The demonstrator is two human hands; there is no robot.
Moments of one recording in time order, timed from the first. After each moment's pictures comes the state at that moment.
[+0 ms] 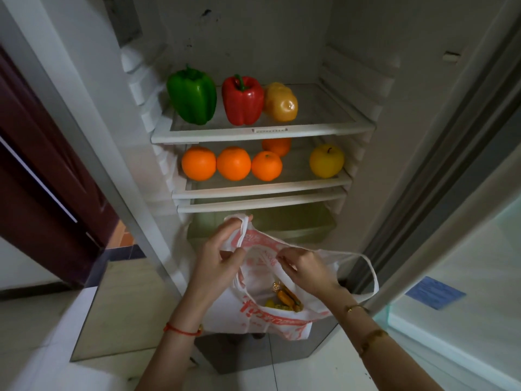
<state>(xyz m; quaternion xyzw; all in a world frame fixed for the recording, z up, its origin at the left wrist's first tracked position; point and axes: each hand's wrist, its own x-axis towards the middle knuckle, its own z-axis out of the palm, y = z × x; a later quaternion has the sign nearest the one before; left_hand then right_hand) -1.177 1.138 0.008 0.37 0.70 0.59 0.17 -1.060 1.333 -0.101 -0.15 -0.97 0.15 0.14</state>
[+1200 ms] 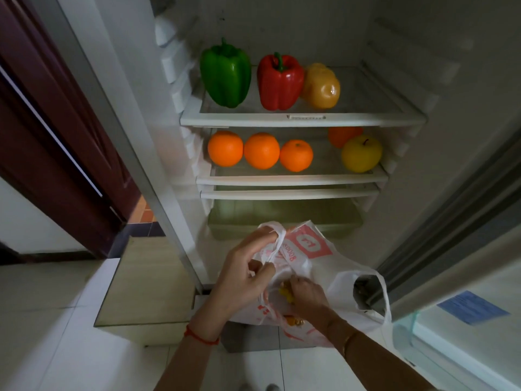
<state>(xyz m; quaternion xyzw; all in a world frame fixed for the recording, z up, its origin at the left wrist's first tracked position) -1.172 1.127 -0.020 0.39 0.69 0.57 0.20 -1.070 1.293 -0.195 -0.24 -0.96 0.14 -0.09</state>
